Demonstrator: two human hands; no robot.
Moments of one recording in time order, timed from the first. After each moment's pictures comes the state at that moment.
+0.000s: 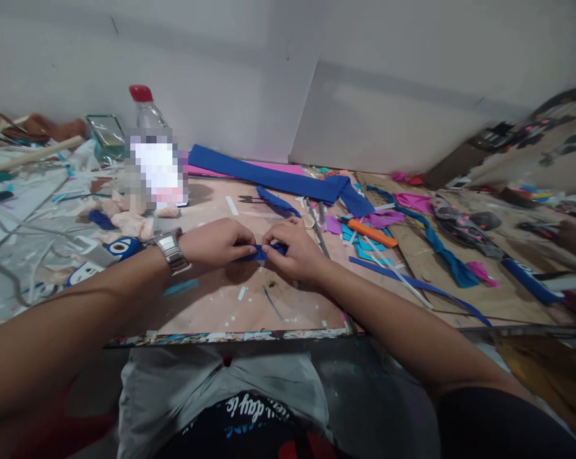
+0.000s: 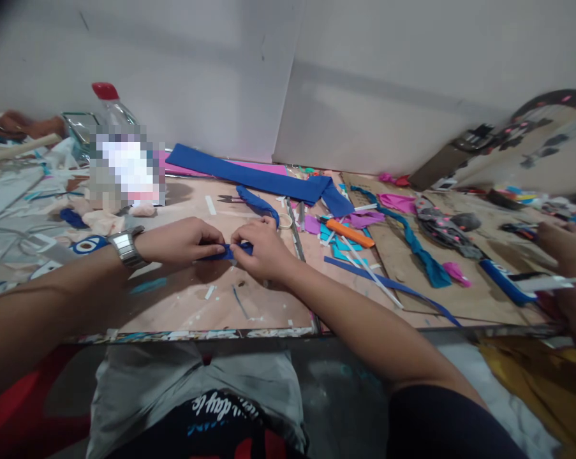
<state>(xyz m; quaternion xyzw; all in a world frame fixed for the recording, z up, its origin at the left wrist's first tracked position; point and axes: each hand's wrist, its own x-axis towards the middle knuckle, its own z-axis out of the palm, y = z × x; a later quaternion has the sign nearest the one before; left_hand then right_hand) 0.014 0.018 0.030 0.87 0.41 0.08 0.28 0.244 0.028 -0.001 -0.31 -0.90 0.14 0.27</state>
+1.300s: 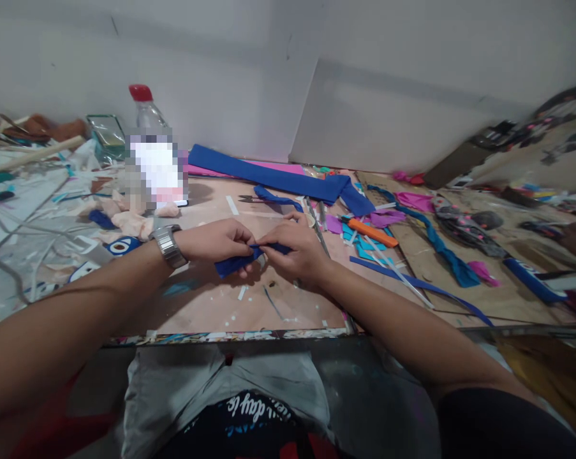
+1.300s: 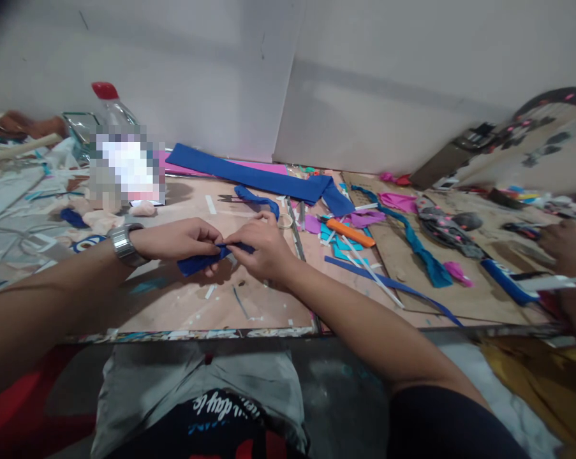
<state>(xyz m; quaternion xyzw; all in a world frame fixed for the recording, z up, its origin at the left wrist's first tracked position) 0.014 0.017 0.035 0.63 0.41 0.09 0.65 0.244 0.027 -0.001 -0.25 -0.90 0.09 0.35</state>
